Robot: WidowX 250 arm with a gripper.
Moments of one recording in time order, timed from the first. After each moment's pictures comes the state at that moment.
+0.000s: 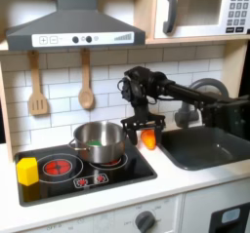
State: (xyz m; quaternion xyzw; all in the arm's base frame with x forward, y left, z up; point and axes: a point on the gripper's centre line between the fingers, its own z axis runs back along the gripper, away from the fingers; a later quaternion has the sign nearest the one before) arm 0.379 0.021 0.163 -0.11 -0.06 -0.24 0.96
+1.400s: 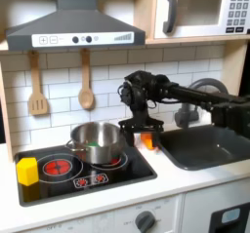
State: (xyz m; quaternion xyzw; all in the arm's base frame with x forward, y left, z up) arm 0.372 0.035 0.160 -0.08 -0.10 -0.27 0.95
